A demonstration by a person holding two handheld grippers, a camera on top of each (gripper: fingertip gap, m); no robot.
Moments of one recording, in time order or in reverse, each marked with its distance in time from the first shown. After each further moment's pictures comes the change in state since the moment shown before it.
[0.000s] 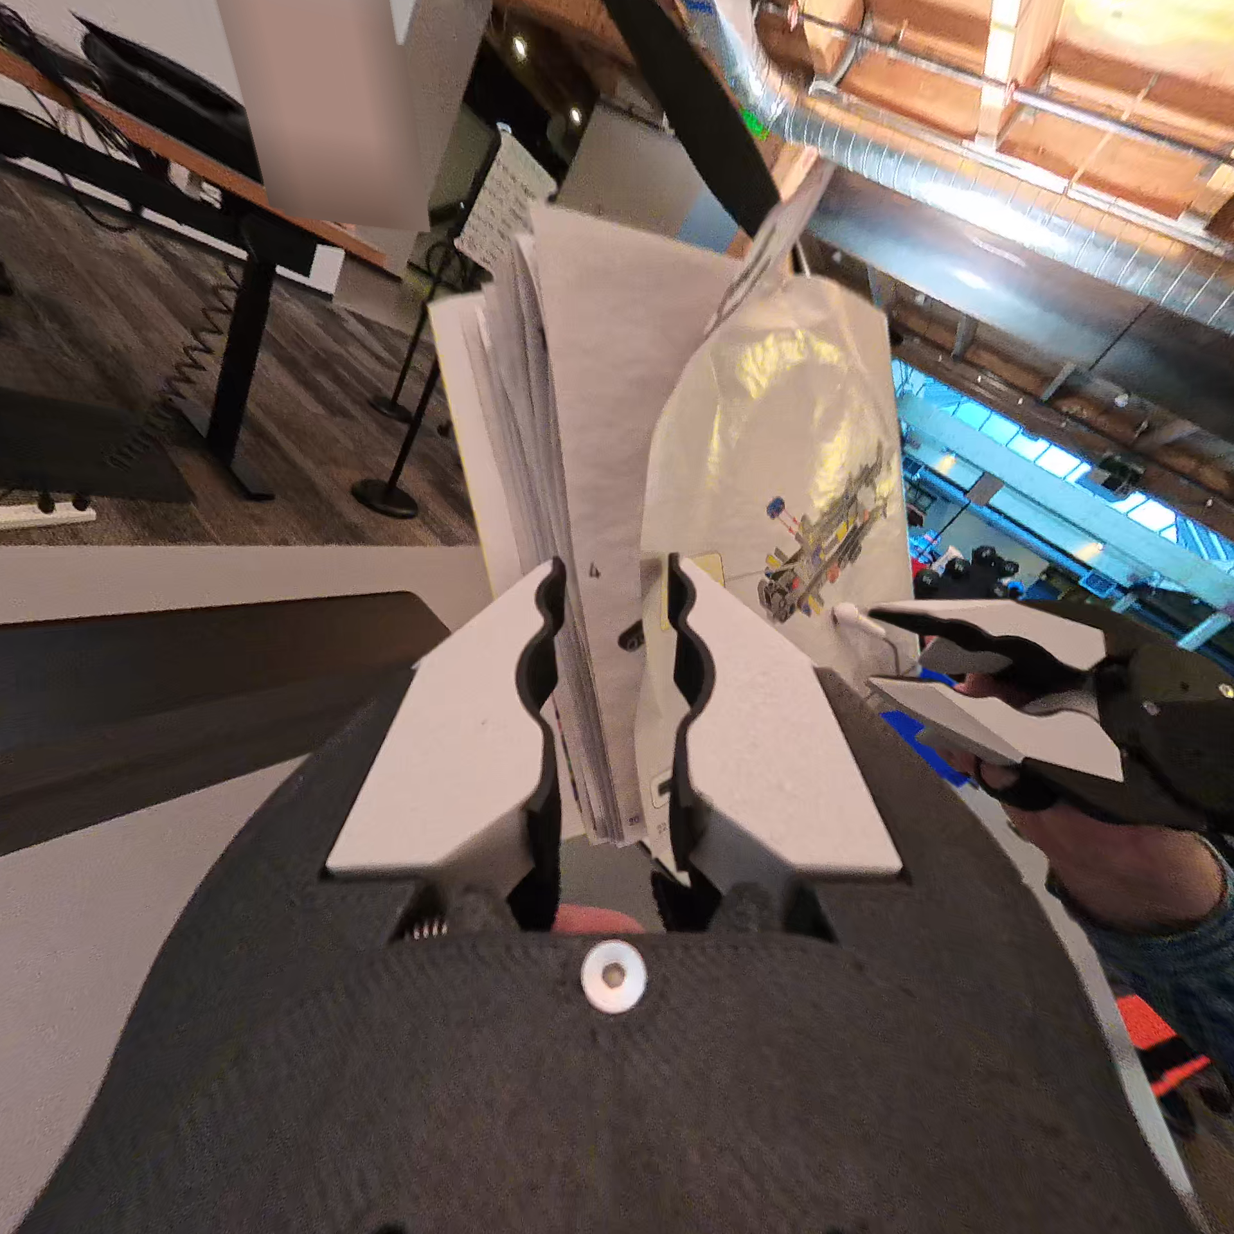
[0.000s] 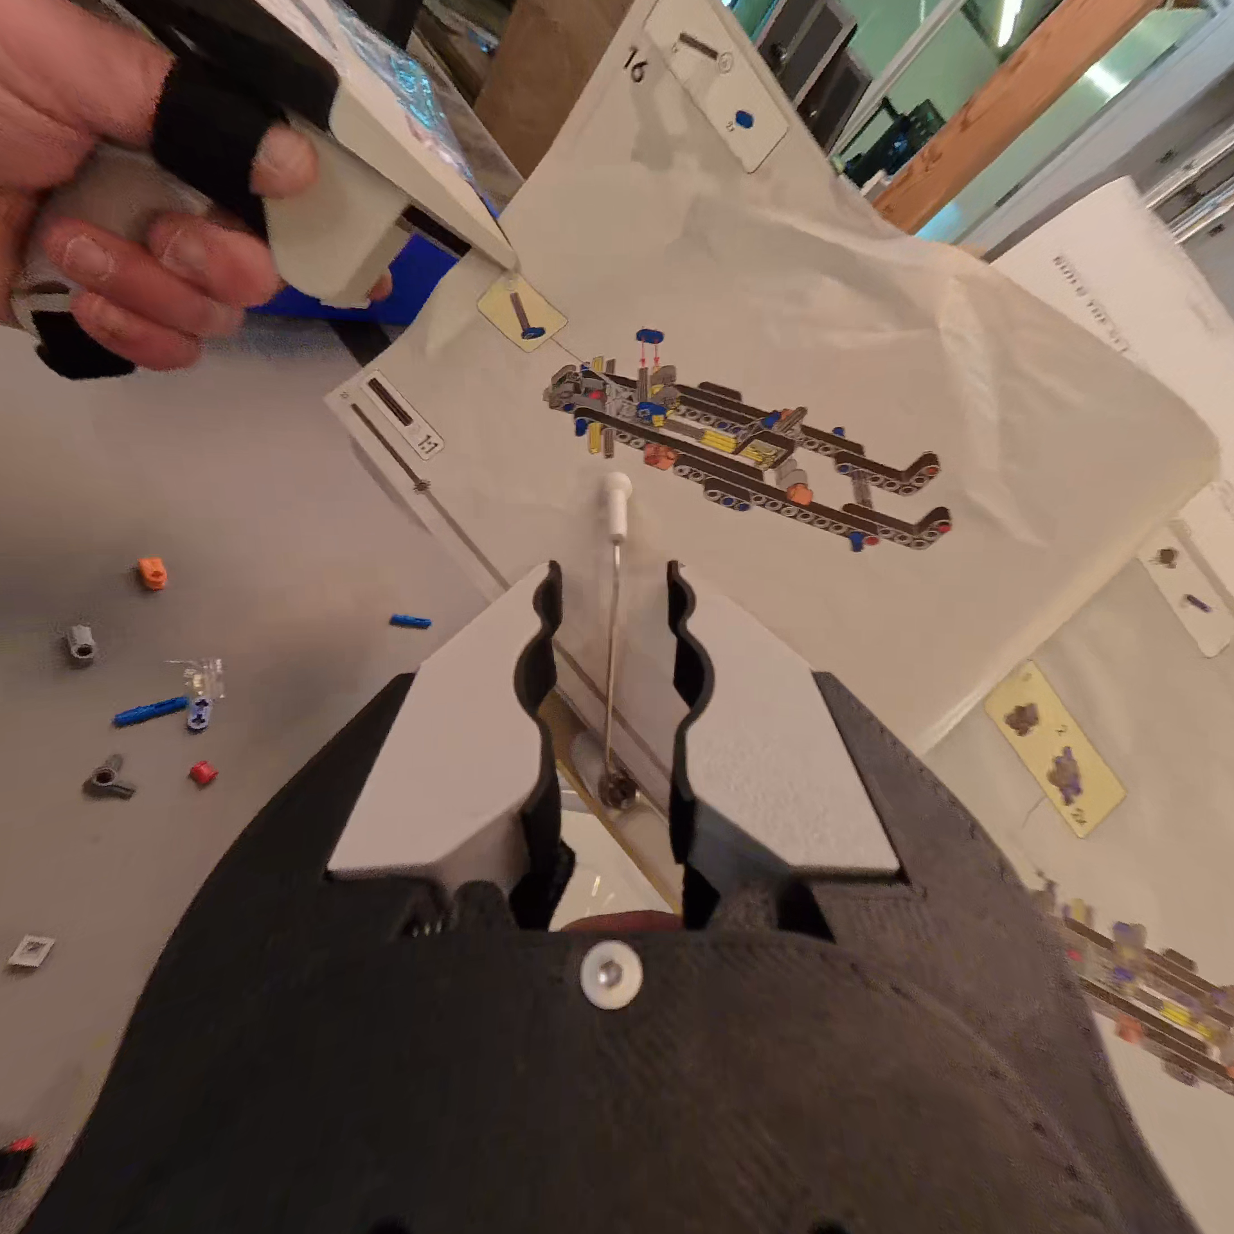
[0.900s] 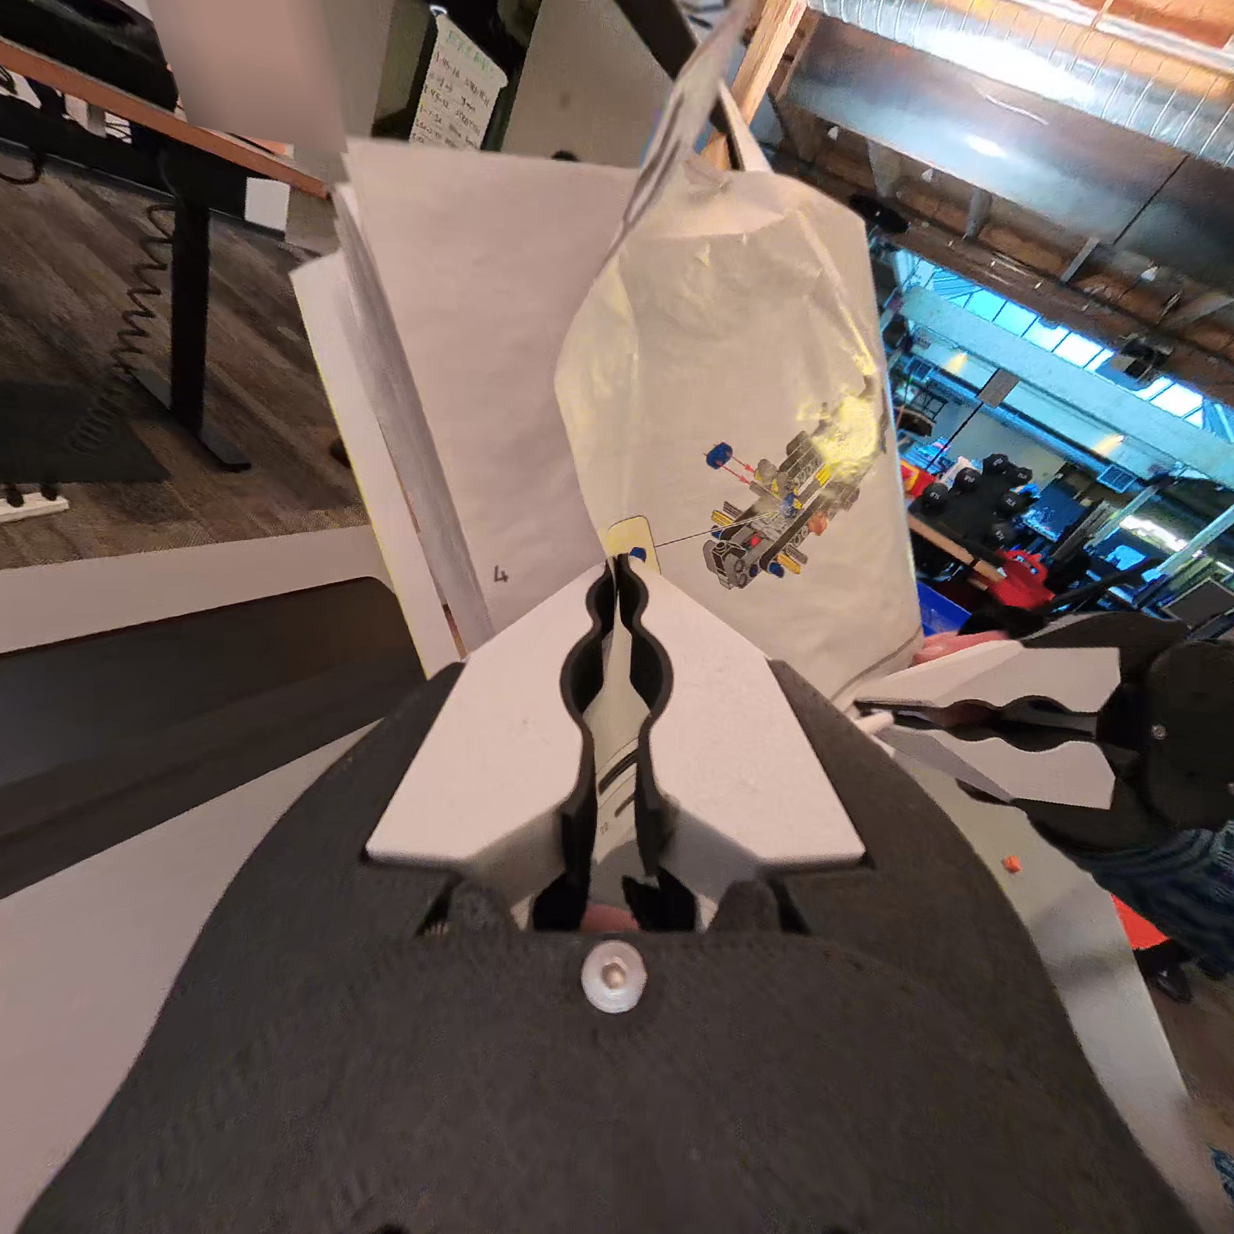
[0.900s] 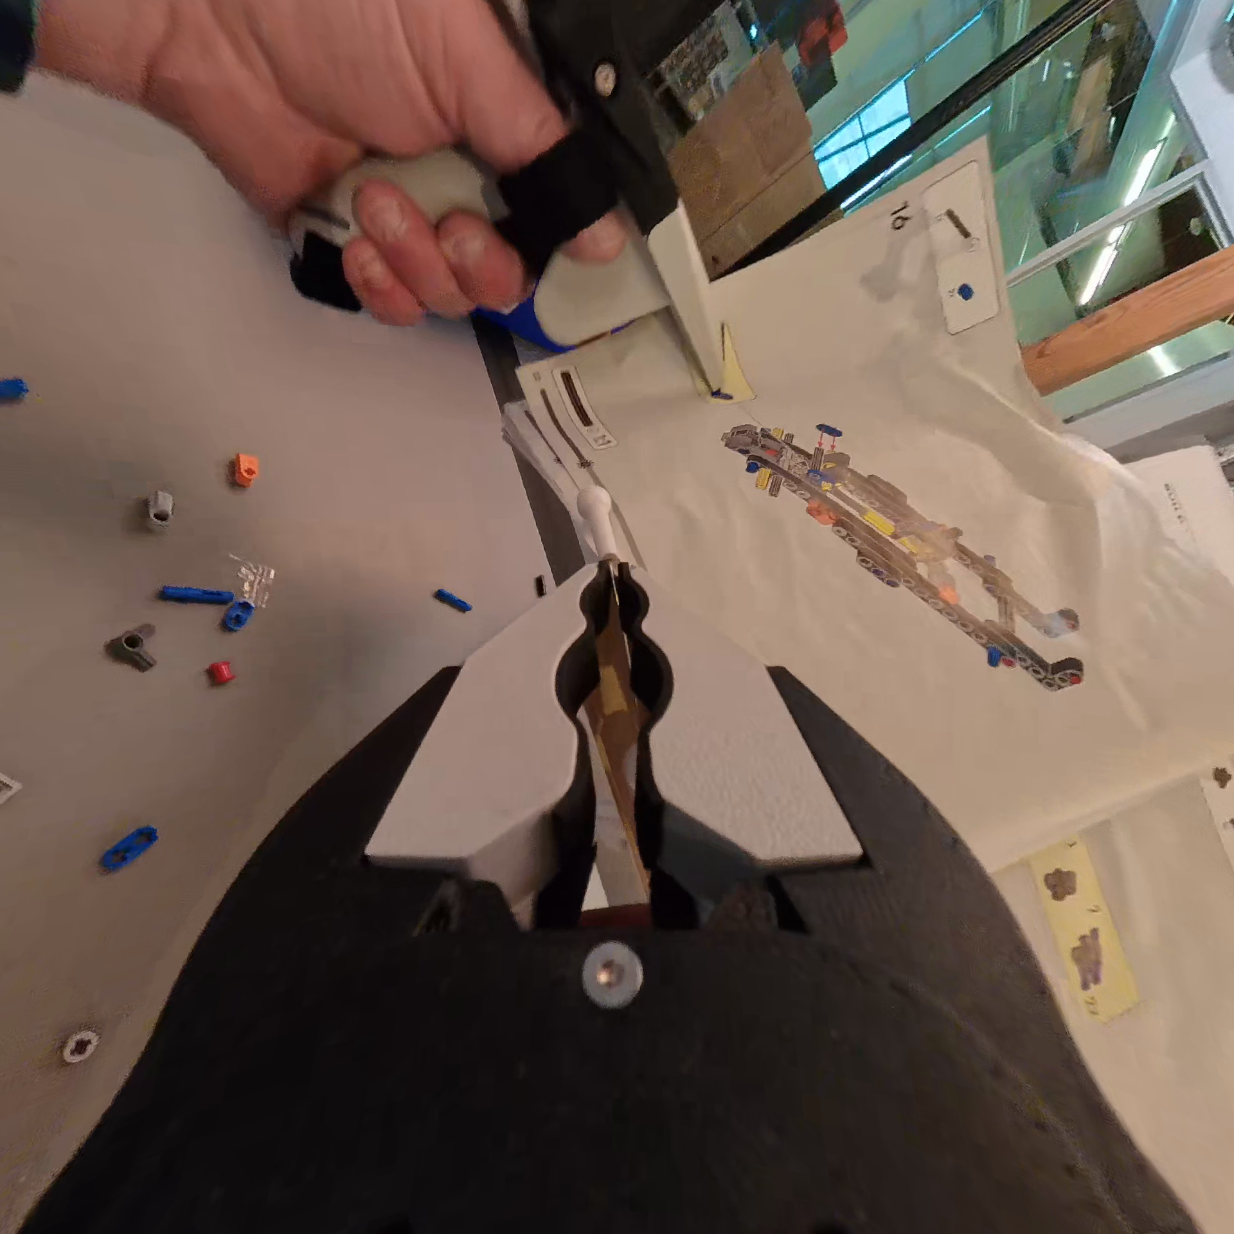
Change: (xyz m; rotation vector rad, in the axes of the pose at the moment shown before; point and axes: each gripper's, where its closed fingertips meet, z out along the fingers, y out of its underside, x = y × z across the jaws) left arm 0.024 0.013 0.027 -0.122 0.032 0.076; right arm -0.036 -0.001 -0.005 0.117 -0.157 -0.294
